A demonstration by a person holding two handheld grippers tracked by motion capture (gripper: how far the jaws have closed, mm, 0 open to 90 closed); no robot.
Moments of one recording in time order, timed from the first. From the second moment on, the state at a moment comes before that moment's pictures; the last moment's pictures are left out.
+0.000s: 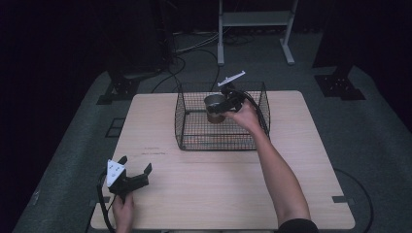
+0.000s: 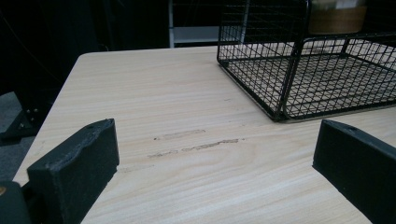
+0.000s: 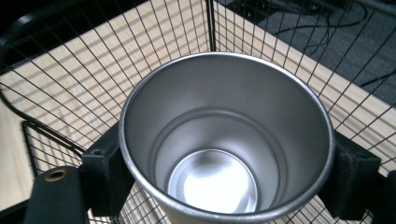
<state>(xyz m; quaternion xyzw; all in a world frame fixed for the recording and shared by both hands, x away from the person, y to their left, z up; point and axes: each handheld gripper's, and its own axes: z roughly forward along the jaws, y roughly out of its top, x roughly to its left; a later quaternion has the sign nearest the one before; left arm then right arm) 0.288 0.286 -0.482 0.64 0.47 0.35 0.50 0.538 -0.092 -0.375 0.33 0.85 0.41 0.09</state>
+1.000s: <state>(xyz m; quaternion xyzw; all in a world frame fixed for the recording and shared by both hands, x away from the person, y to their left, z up) 0.288 0.287 -0.482 0.64 0.46 0.35 0.50 0.554 -0.085 -0.412 0.35 0.87 0.35 0.07</state>
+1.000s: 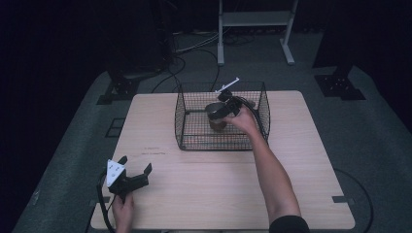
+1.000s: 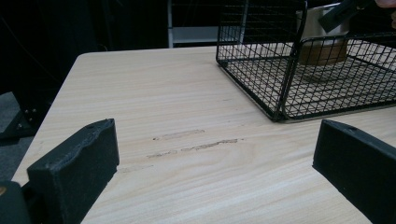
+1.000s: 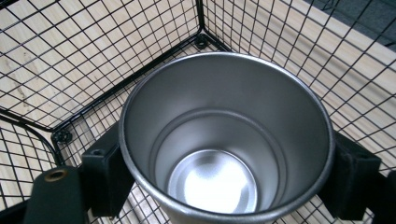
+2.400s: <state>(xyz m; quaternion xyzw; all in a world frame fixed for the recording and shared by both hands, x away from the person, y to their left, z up) 0.288 0.286 -0.482 0.65 0.46 0.35 0.50 0.550 -0.078 -0.414 0.33 0.89 0.31 0.08</state>
